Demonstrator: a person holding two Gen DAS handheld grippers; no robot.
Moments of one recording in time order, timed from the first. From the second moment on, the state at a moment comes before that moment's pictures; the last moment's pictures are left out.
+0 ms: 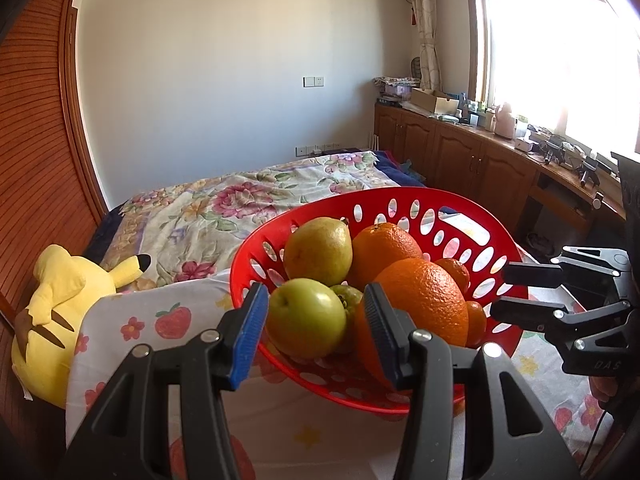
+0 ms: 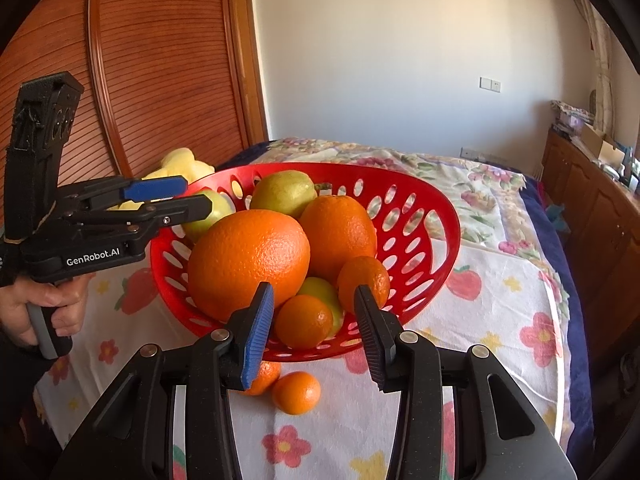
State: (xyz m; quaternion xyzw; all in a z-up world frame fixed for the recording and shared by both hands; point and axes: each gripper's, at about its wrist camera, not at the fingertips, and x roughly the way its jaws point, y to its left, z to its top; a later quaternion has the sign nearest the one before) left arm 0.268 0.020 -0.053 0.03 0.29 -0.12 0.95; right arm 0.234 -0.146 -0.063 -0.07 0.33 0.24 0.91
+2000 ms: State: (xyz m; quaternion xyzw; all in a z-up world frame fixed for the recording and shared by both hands) left arm 0.183 -0.004 -0.104 0.00 0.33 -0.16 0.93; right arm 0.211 -0.143 -0.124 -0.09 0.41 0.24 0.87
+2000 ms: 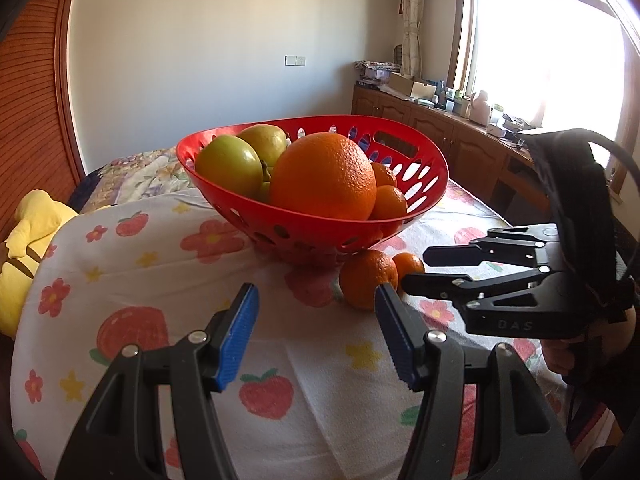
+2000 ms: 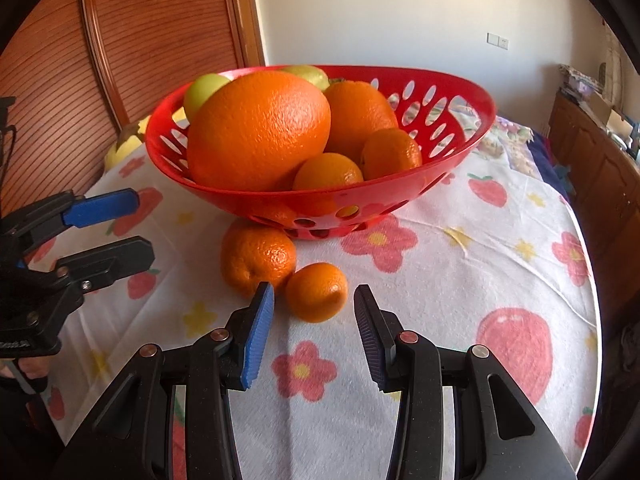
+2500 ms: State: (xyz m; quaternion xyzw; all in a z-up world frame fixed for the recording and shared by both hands) left arm 0.185 -0.015 -0.105 0.00 0.34 -0.17 0.93; right arm 0.220 -0.154 -0.128 -0.06 0.42 0.26 0.87
